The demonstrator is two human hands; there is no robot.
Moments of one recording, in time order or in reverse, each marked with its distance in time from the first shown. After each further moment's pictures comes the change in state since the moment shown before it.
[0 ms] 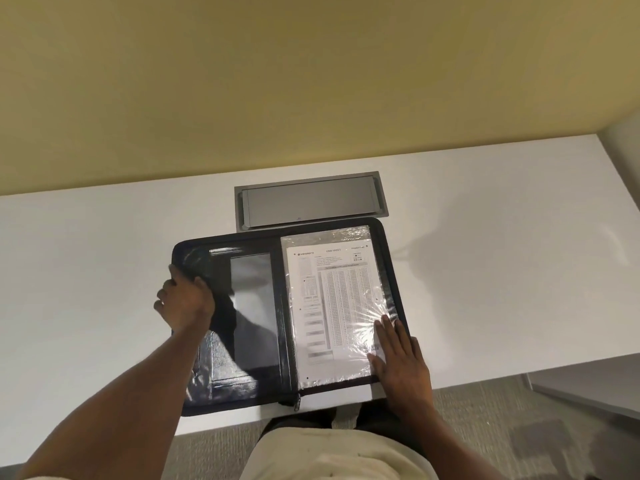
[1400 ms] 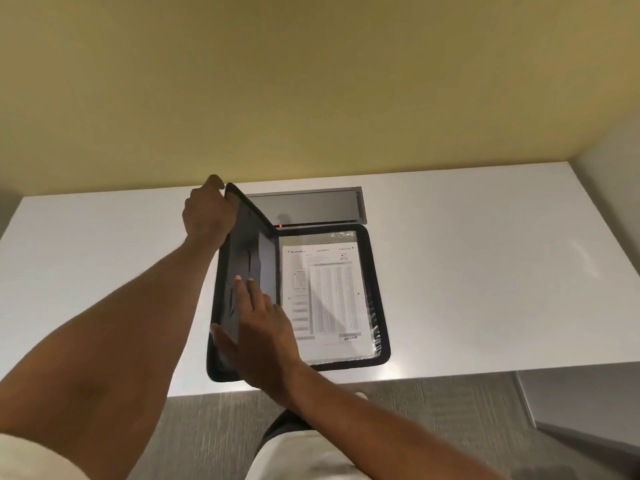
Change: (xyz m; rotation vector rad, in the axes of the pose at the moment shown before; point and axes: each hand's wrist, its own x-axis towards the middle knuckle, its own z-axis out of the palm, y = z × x) left_hand -0.074 0.147 -0.132 -0.213 0.253 0.373; right_hand -0.059 -0.180 -0.125 0.450 0.348 -0.528
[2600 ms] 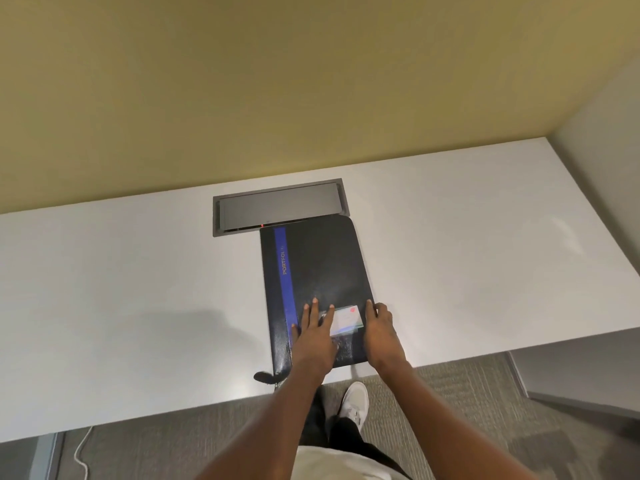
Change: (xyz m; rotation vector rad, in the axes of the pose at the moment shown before) left_hand -0.264 0.022 0.165 0.231 -0.836 0.286; right_hand -0.064 0.230 -0.036 -0.203 -0.274 0.647
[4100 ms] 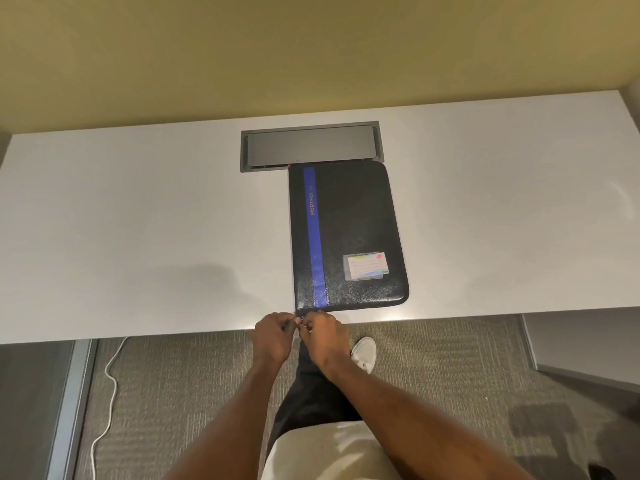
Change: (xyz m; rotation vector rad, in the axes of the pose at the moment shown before) left_hand -0.099 -0.120 0.050 -0.516 0.272 -0.279; right_hand -0.089 -0.099 0.122 0.123 -0.087 -0.156
